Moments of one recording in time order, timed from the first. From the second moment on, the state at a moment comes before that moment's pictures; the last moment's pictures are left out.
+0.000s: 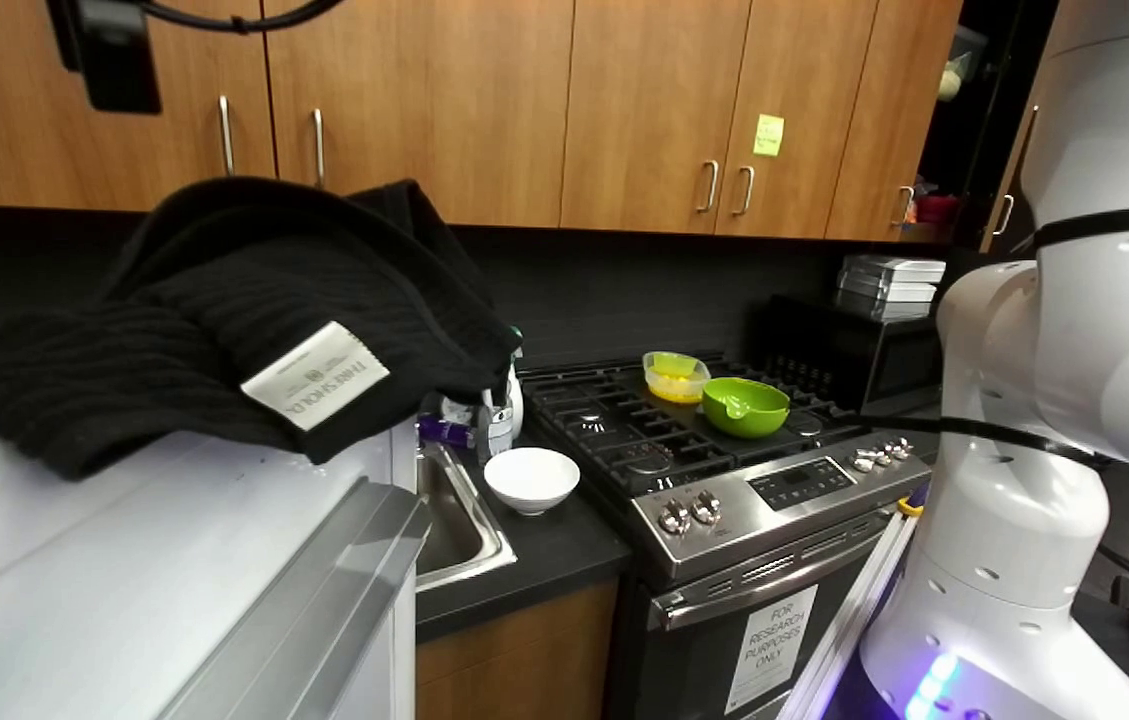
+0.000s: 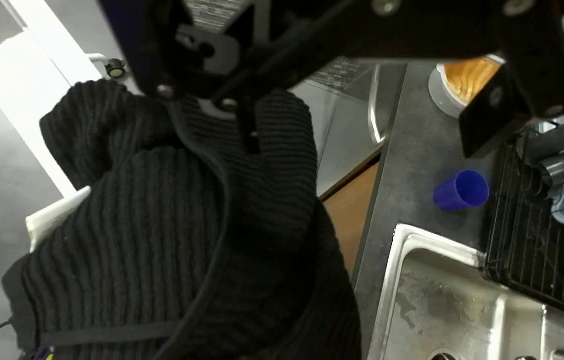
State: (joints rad) arm 0.50 0.05 0.50 -1.59 -0.24 1.69 -0.46
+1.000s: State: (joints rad) arm 0.48 -0.03 0.50 -1.68 -0.27 1.64 -0.40
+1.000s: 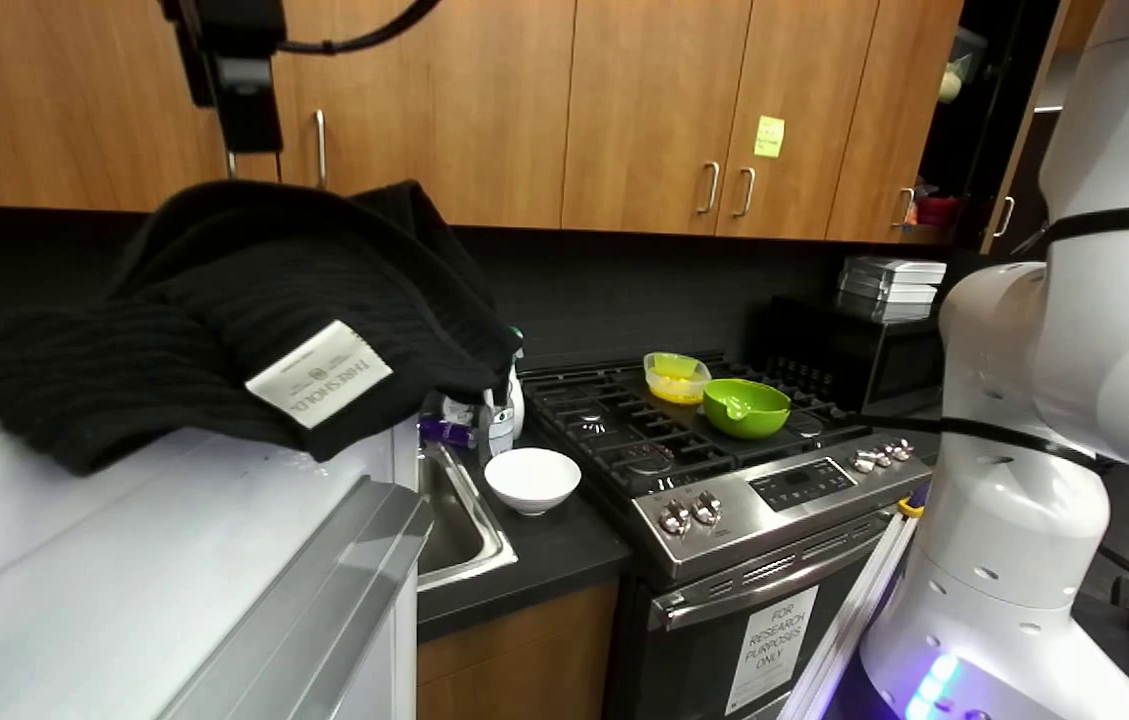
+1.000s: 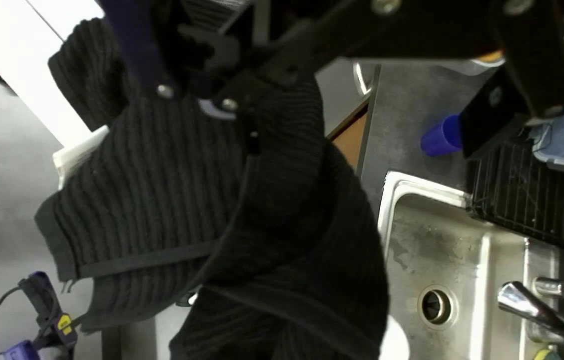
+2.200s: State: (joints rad) arm 0.44 0.09 0.44 -1.45 -0.43 1.39 -0.29
